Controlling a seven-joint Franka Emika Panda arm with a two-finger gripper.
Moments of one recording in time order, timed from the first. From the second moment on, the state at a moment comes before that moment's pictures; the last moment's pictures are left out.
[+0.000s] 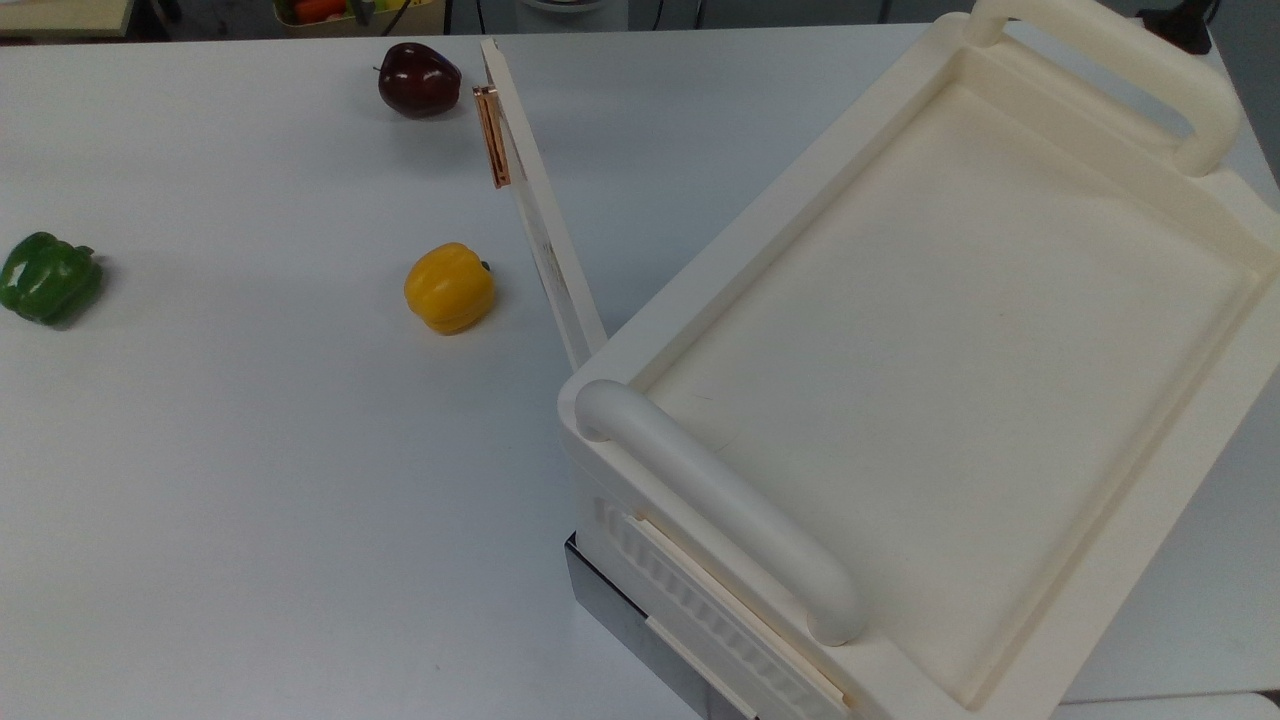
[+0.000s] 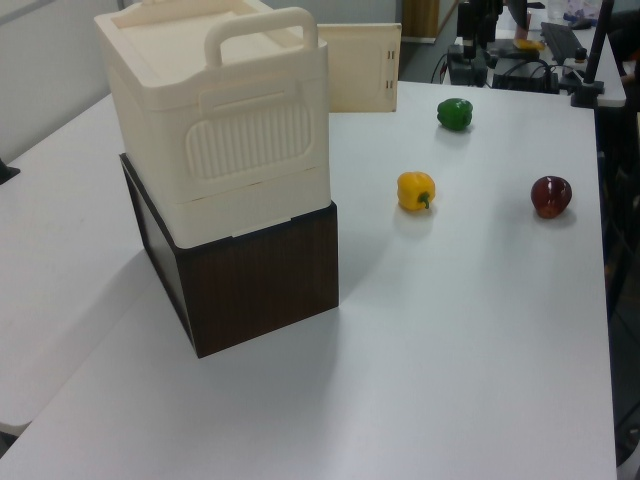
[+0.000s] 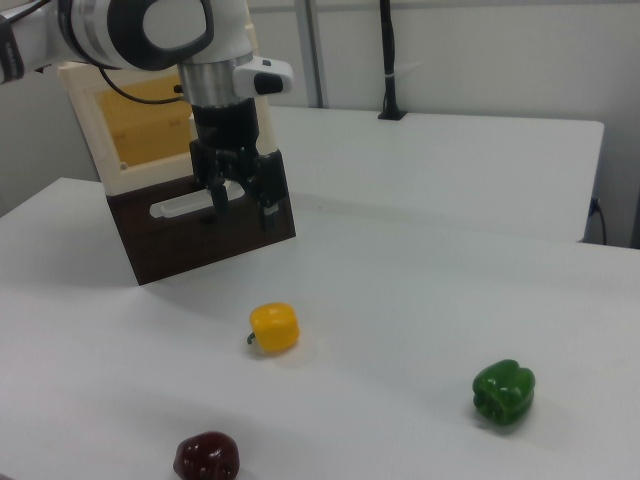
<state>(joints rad) -0.17 0.09 -0.02 -1.48 -0.05 1.51 -0.02</state>
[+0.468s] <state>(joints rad) -0.17 0.09 -0.02 -1.48 -0.05 1.51 -0.02</state>
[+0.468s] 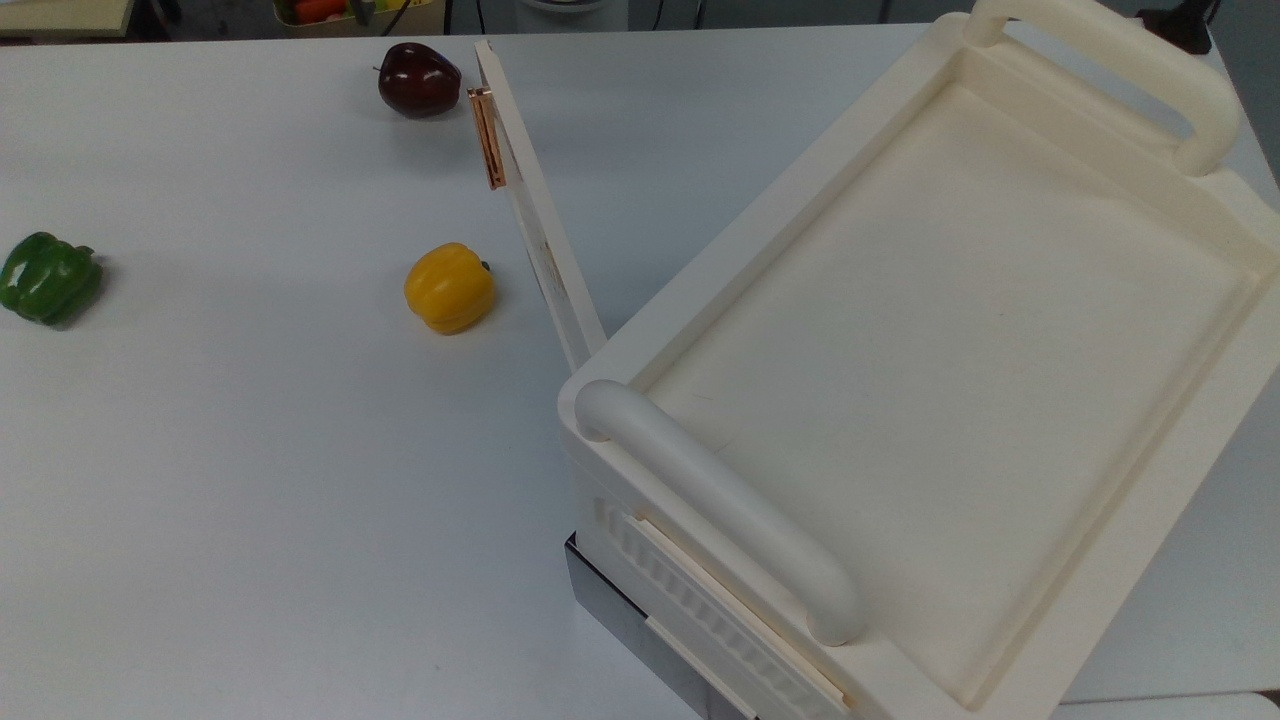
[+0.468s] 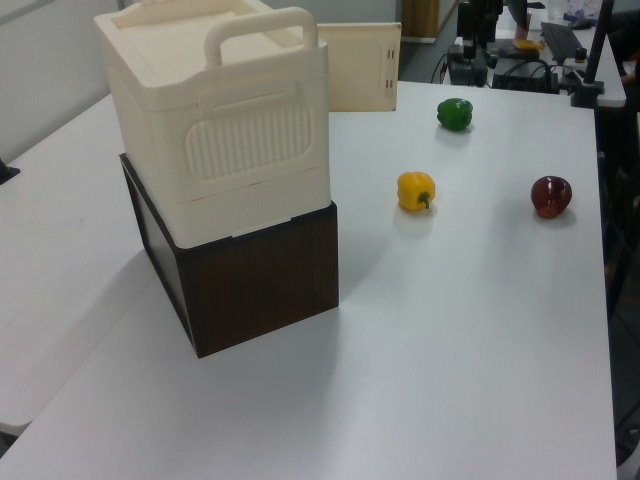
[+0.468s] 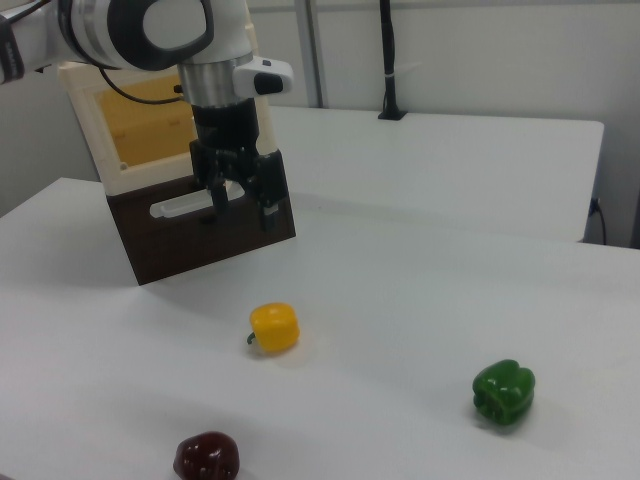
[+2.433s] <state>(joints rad) -0.17 0.09 -0.03 -1.48 -0.05 1.44 -0.11</state>
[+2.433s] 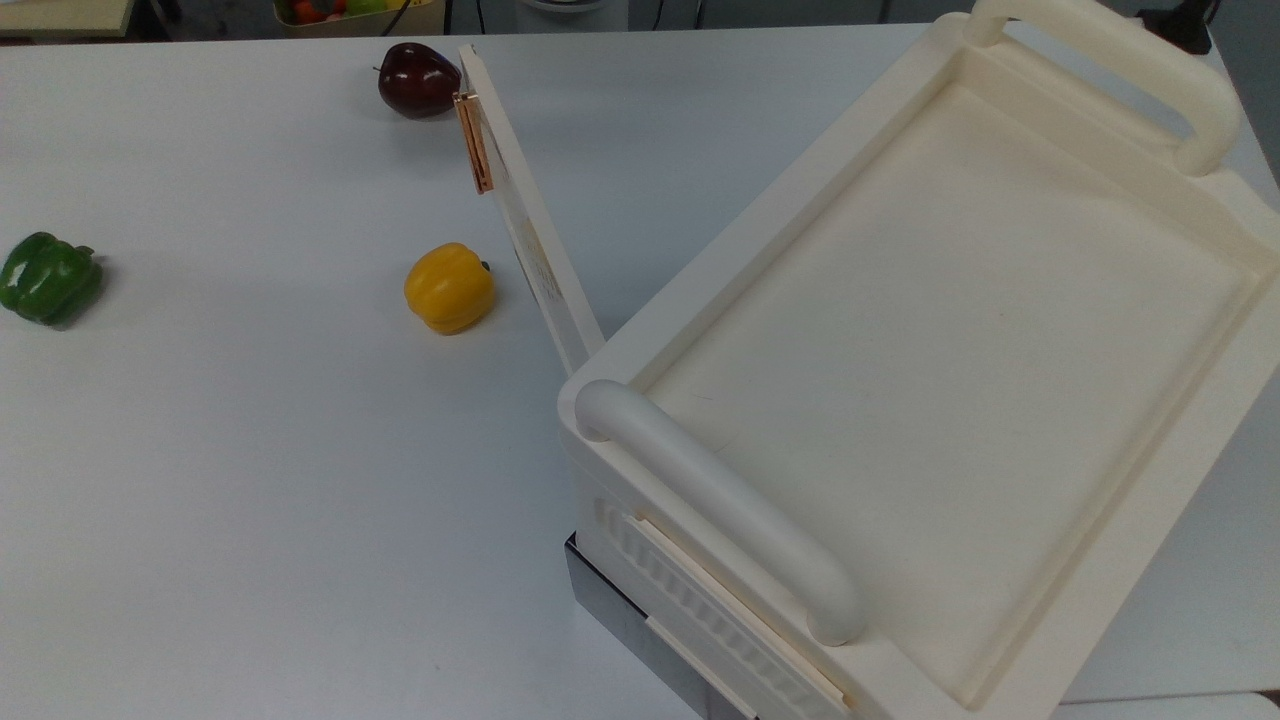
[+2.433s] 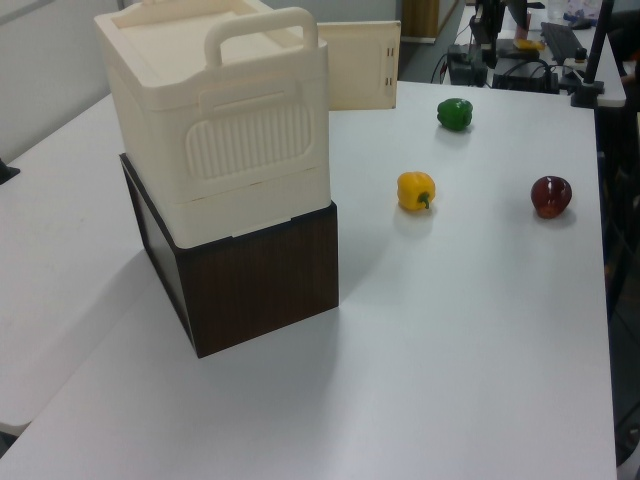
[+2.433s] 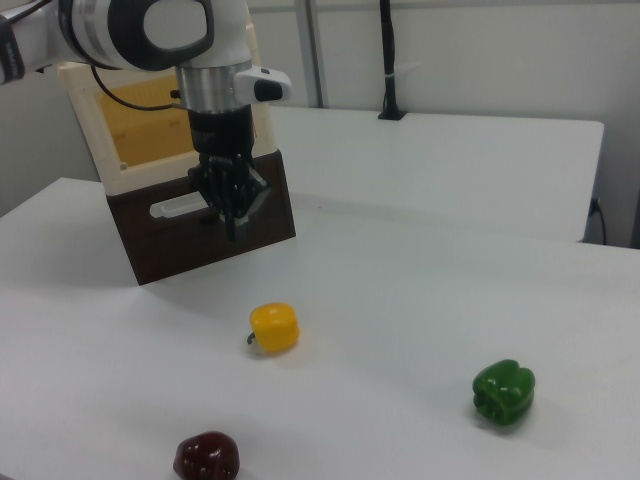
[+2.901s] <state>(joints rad) -0.17 0.12 -0.03 -1.48 -0.04 1.63 -0.33</state>
